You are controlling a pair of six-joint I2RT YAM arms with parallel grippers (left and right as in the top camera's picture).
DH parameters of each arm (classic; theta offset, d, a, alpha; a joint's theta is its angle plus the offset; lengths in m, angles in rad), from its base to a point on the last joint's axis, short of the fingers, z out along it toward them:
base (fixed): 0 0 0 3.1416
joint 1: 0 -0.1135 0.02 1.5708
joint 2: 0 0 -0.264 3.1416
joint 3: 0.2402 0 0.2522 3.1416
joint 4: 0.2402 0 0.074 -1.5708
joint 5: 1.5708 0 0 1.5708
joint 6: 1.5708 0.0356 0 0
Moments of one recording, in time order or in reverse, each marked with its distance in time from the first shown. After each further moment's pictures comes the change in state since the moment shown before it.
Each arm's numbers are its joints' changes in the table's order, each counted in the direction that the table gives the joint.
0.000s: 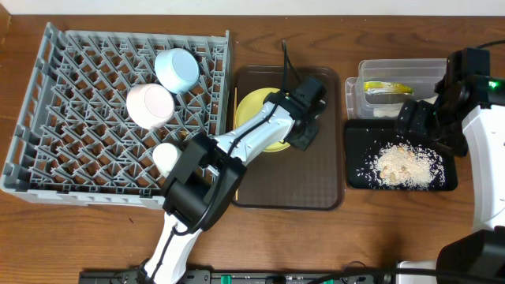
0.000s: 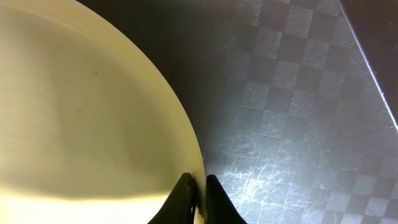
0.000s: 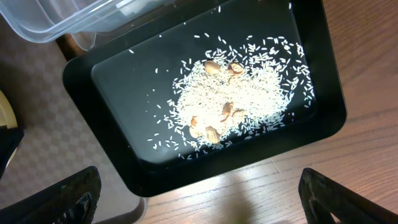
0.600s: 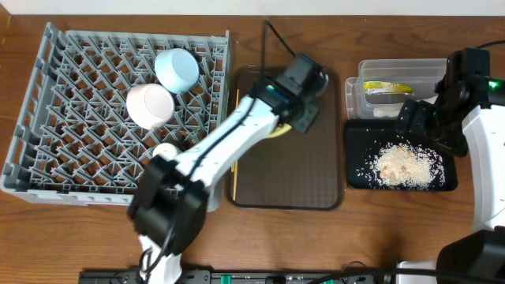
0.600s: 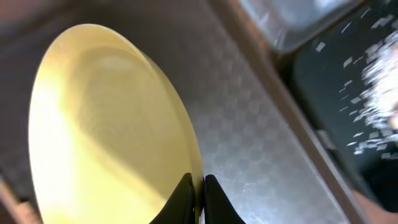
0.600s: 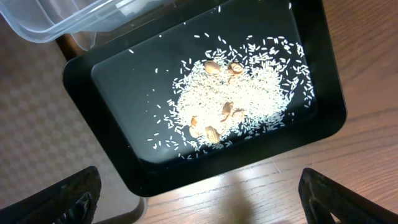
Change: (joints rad) left arm -0.041 -0.240 0.018 0.011 0.016 -0.001; right arm 0.000 0.000 0.000 0.000 0.000 0.000
